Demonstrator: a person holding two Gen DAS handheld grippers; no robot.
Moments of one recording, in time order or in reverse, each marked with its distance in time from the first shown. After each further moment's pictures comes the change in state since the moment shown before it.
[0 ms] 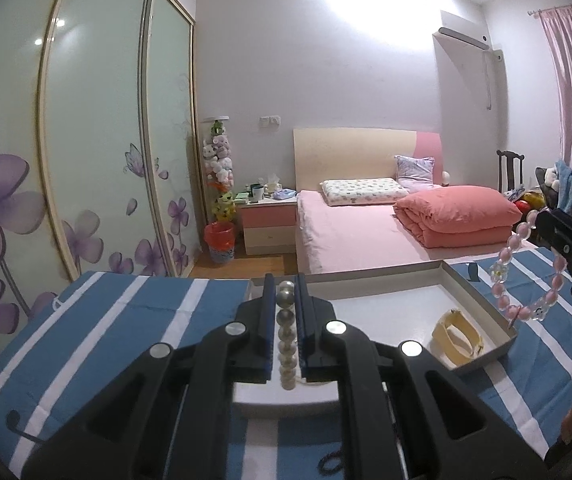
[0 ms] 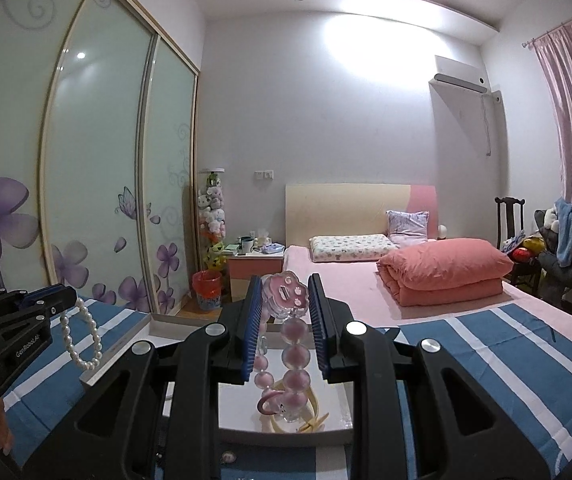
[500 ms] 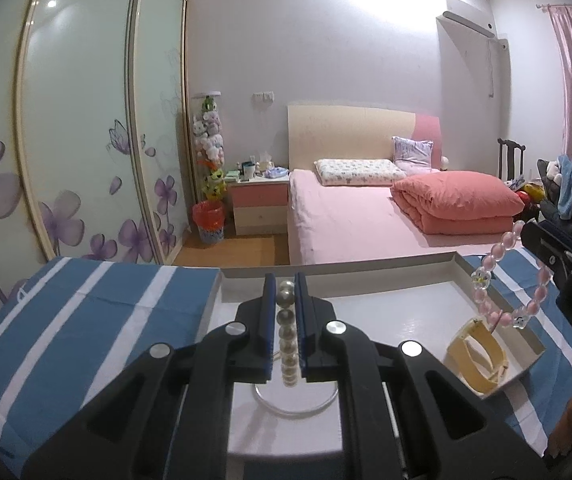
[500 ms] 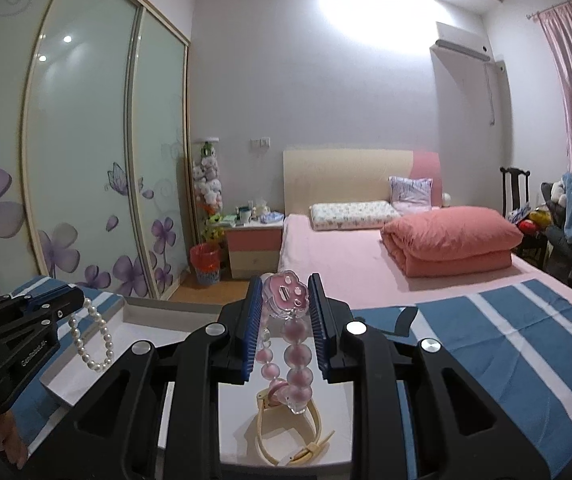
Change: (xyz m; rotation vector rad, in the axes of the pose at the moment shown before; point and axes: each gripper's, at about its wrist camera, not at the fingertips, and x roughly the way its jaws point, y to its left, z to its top) left arm 0.076 -0.016 -0.006 -0.014 0.084 -0.024; right arm 0.061 -0.001 -0.015 0.037 0.137 0.002
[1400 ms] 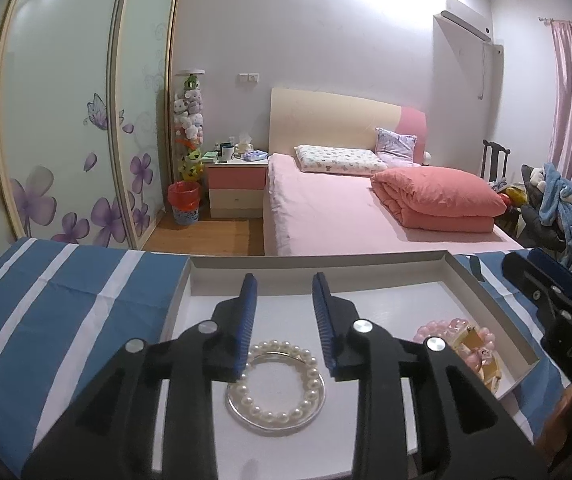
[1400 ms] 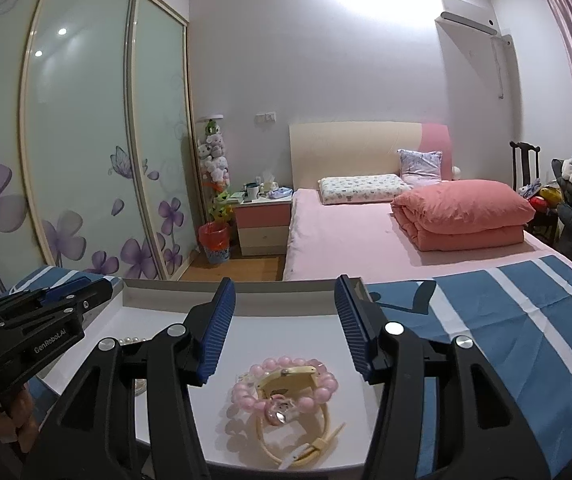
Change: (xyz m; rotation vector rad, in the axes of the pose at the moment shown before) left arm 0.030 0.011 0.001 -0.052 0.053 -0.098; right arm 0.015 -0.002 0.004 0.030 0.068 0.026
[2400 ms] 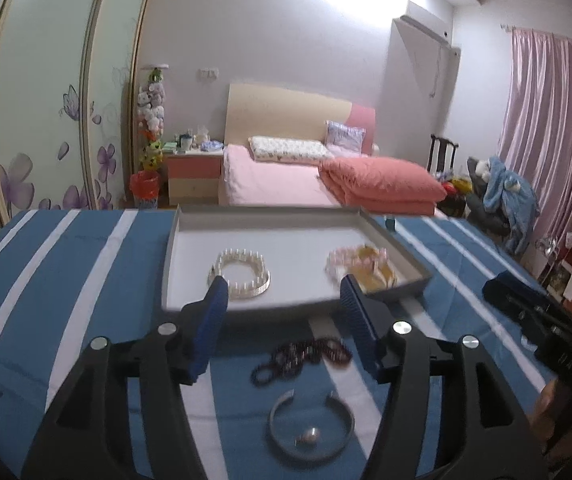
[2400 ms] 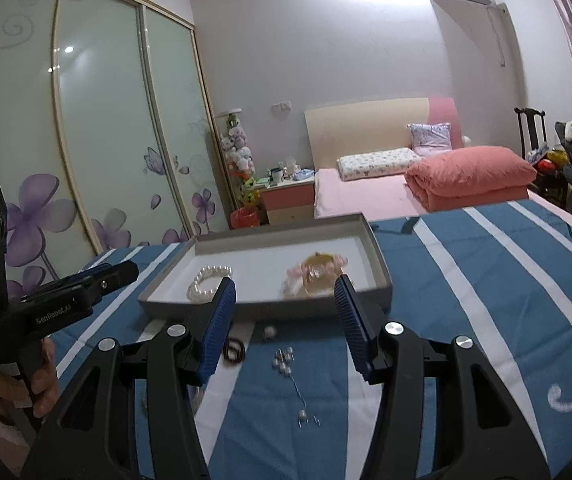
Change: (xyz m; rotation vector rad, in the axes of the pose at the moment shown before) left arm -0.130 0.000 -0.055 0.021 0.053 -0.188; right arm -0.118 -0.015 -0.044 0.099 0.084 0.102
